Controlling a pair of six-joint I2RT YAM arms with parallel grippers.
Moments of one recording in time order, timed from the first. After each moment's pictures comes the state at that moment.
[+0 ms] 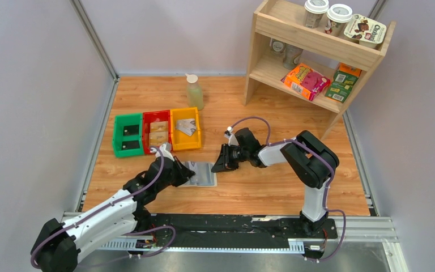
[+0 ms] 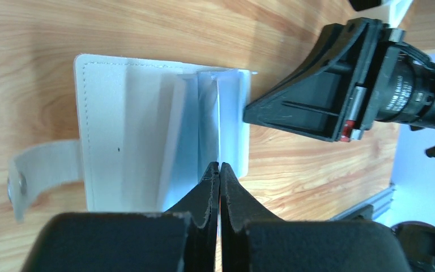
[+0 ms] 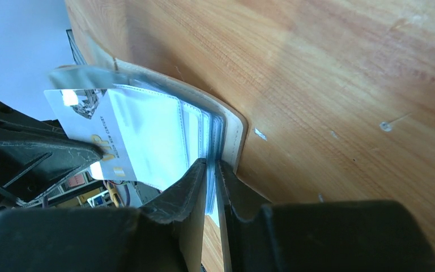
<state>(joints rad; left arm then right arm) -0.71 0.75 0.25 -0.09 -0.08 -1.04 0.69 1.91 0.81 0.35 -0.64 0.84</state>
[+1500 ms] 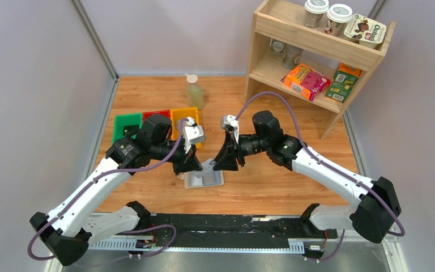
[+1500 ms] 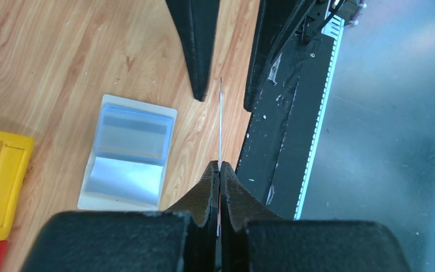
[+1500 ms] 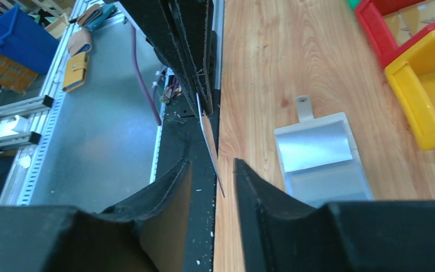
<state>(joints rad) -0.65 0.99 1.08 -0.85 0.66 0.19 0.76 1.25 0.96 -0.08 -0.91 0.08</state>
